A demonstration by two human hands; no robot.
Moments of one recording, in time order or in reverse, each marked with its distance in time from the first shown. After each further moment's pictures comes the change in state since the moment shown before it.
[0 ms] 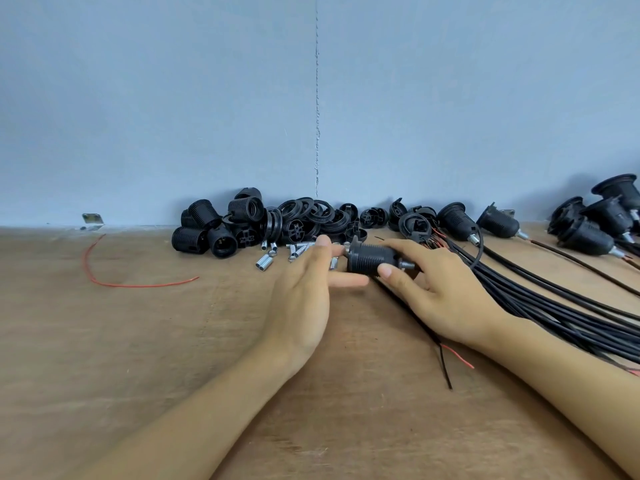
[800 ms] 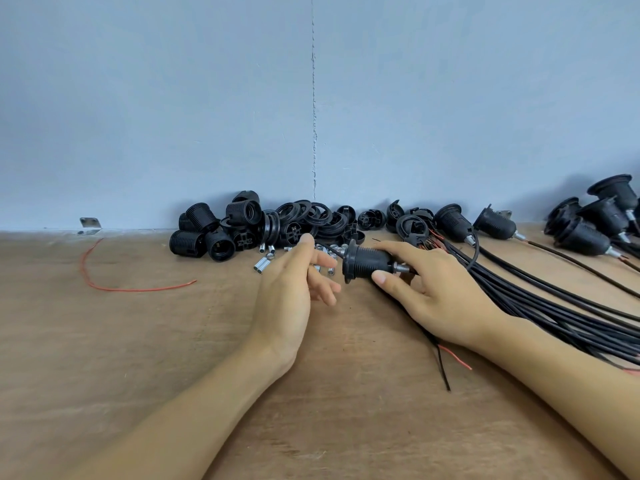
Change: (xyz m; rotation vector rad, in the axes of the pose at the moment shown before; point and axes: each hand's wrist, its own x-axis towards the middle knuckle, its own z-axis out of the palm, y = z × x) left_hand 0.009 0.001 -0.006 -0.192 0.120 0.011; right_hand -0.001 0.001 -0.001 -0.060 -0.024 -0.070
